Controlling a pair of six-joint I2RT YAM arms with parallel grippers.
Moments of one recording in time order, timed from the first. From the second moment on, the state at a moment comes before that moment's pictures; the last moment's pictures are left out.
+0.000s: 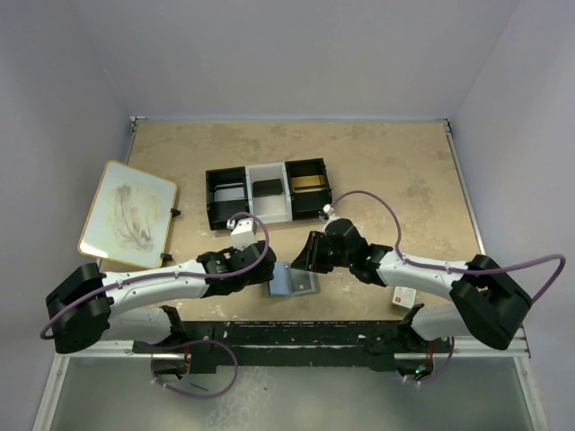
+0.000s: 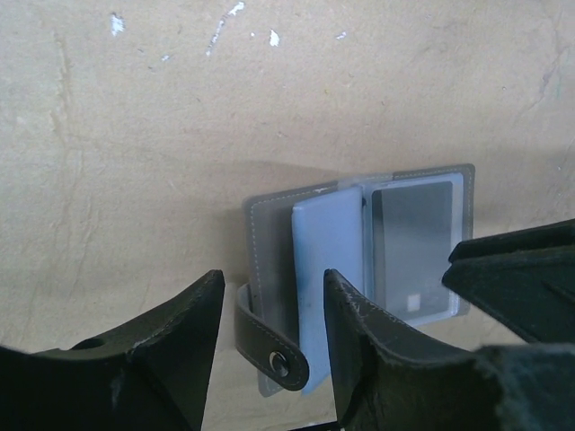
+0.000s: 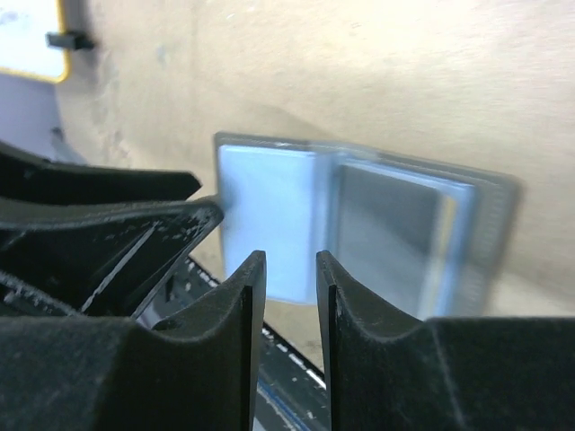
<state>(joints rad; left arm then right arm) -1.07 1.21 0.64 -0.42 -0.49 -1.12 0.82 1.34 0.53 0.16 -0.21 0.94</state>
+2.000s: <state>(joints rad) -1.07 1.38 0.64 -0.35 -0.42 -1.07 0.77 1.32 0.56 -0.12 -0.11 0.81</state>
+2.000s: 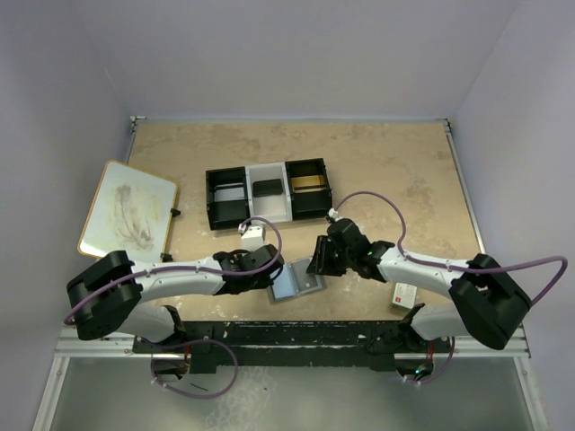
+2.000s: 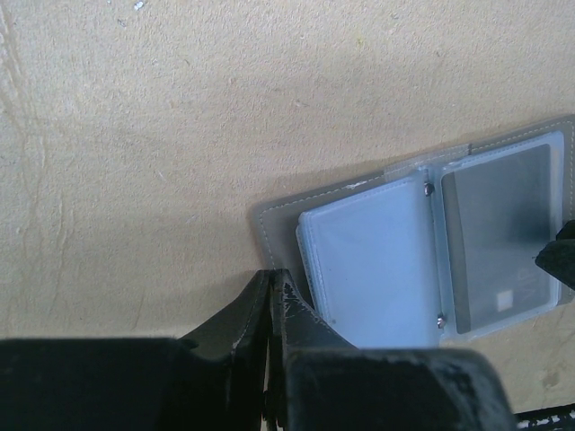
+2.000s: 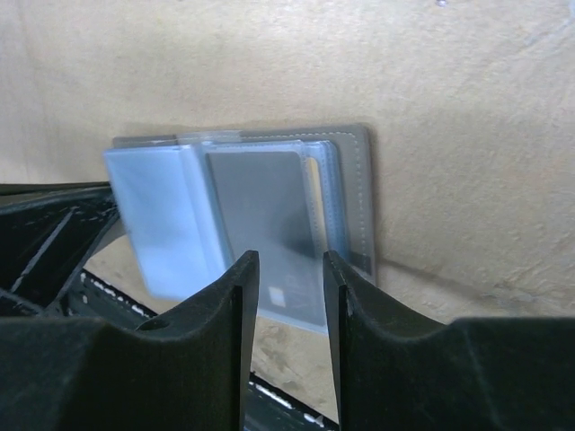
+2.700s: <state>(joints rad) -1.07 1.38 0.65 -0.36 -0.42 -1.06 0.77 1.30 0.53 -0.10 -0.10 0.82</state>
